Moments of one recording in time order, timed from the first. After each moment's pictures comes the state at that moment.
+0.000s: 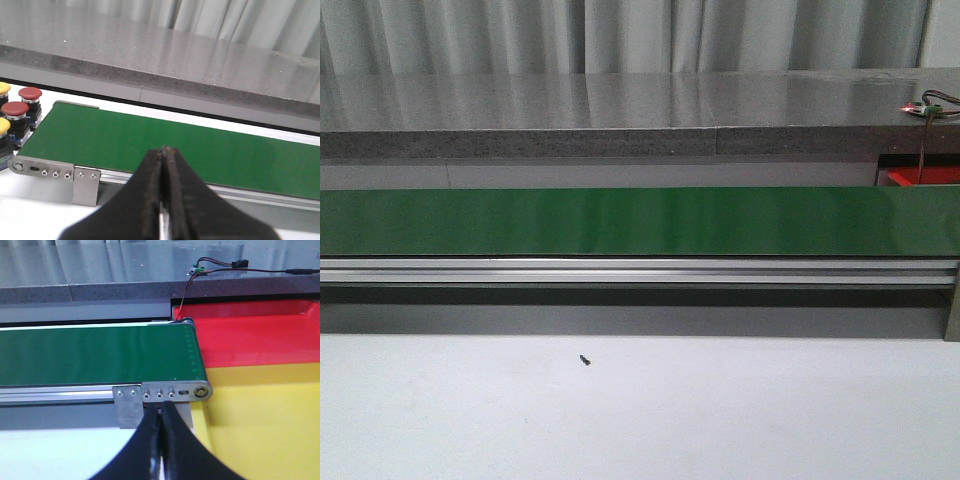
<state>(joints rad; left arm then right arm) -0.07 0.14 -0.23 -0.18 0.31 -0.09 -0.03 -0.01 0.03 -0.03 0.17 0.12</state>
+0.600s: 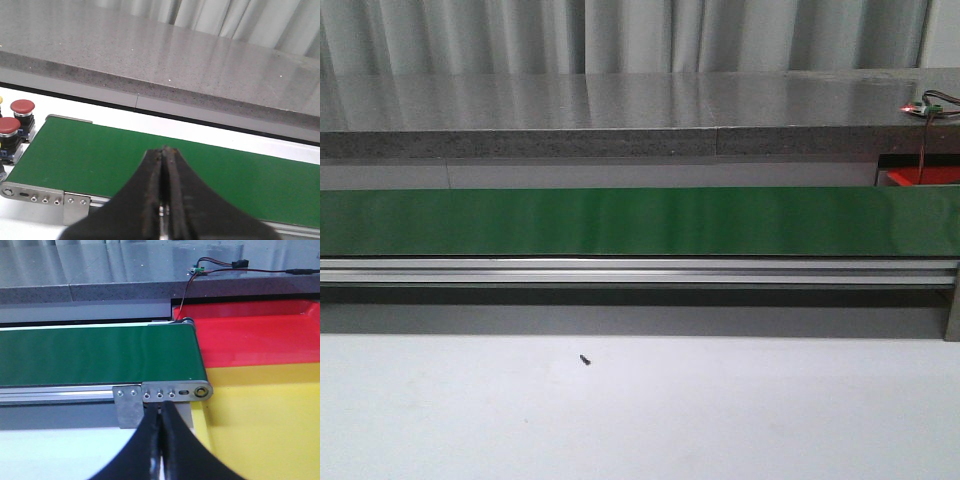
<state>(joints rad) -0.07 0.41 -0.43 -0.20 0.30 -0.09 -0.03 -0.01 0.03 -0.03 0.17 0.12</state>
